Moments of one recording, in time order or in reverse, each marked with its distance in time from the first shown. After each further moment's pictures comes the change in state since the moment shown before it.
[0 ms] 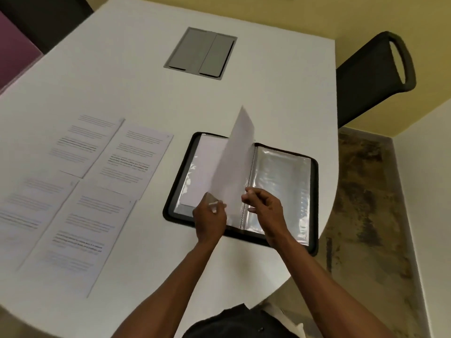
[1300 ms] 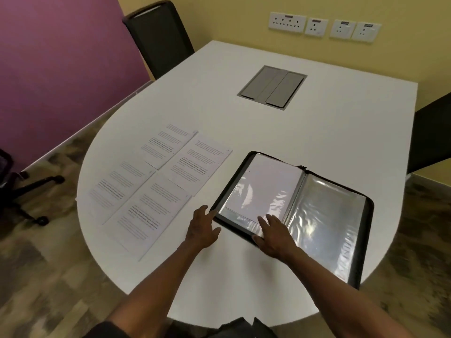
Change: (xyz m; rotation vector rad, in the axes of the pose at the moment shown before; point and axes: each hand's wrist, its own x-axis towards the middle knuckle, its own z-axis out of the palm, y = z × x) left_hand 0.001 -0.058 -0.122 0.732 -0.190 -0.038; right_hand 0.025 0.052 0.032 -1.444 -0.564 -0.360
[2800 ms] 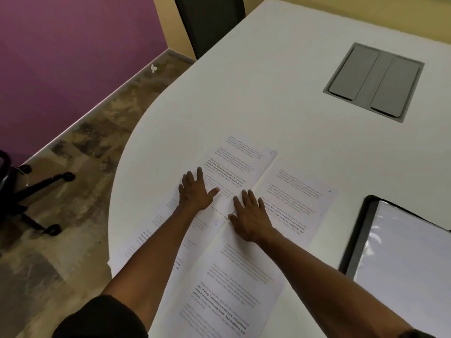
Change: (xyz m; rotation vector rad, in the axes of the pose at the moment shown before) left_hand 0.348 -0.299 -0.206 0.098 -0.080 -0.255; right_hand 0.400 -0.334 -0.005 -0.078 -0.031 -0.141
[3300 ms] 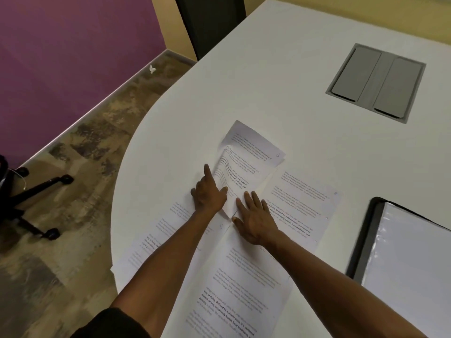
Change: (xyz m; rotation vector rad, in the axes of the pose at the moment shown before) left_hand -0.001 0.033 0.000 -0.207 0.162 -0.051; right_hand 0.012 0.001 0.002 -0.017 -0.018 0.008
